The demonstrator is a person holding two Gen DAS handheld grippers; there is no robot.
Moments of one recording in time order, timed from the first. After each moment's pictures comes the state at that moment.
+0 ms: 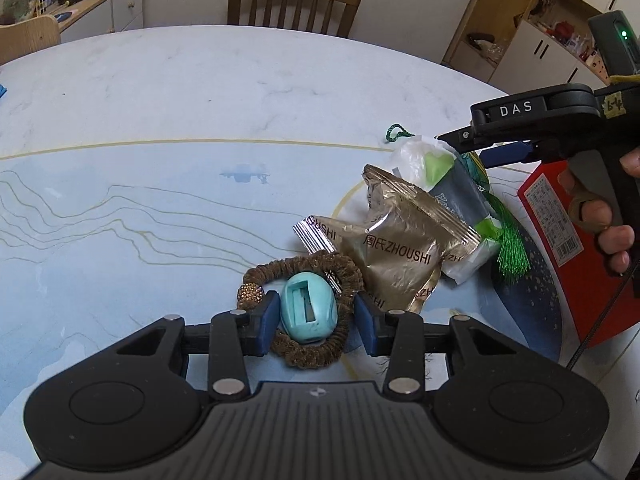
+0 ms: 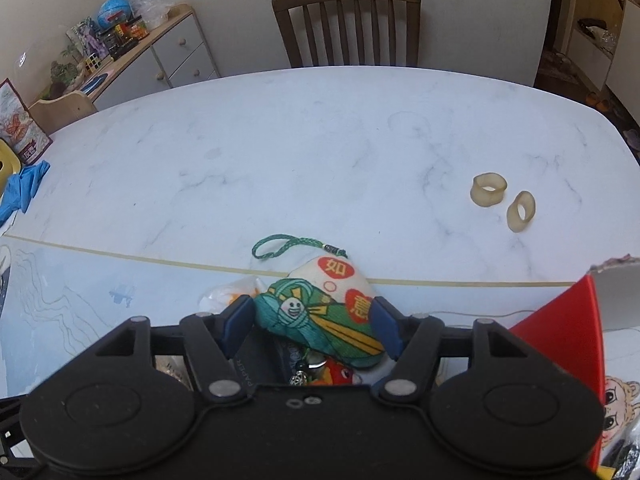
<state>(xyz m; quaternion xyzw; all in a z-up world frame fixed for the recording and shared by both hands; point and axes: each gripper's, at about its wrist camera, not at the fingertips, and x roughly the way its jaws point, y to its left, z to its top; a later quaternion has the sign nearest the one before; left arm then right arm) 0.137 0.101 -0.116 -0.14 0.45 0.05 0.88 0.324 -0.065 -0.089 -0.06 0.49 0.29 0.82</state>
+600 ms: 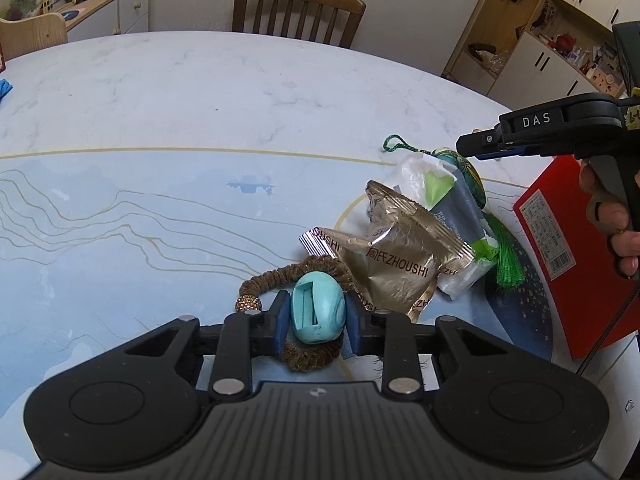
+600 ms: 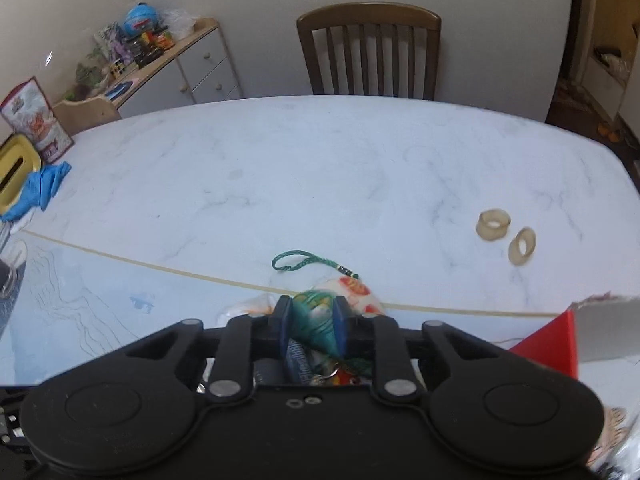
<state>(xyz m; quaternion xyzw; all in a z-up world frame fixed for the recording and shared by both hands) 0.133 0.108 -0.107 -0.16 0.44 0.05 0.88 0.318 -0.068 -0.062 -0.08 0.46 0.32 0.83</state>
